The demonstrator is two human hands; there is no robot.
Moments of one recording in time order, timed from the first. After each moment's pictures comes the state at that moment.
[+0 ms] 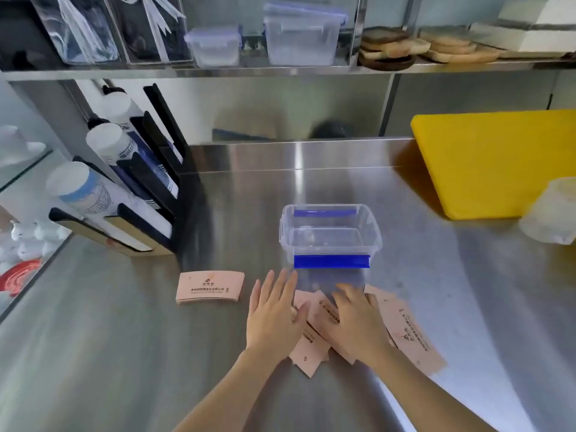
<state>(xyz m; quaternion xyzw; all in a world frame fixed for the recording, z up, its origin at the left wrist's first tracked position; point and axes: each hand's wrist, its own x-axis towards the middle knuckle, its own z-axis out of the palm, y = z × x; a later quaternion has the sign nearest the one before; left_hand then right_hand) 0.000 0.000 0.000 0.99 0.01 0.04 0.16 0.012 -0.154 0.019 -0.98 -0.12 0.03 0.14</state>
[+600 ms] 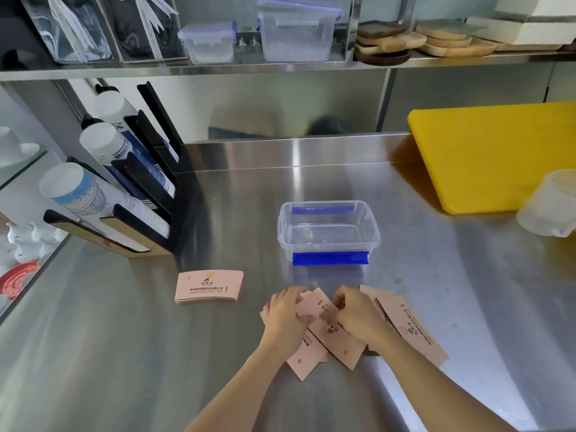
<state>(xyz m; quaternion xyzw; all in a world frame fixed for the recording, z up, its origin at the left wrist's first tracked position) 0.002 -0.015 0.005 0.90 0.08 -0.05 0.42 0.032 -0.155 0.024 -0.91 0.03 0.20 0.36</state>
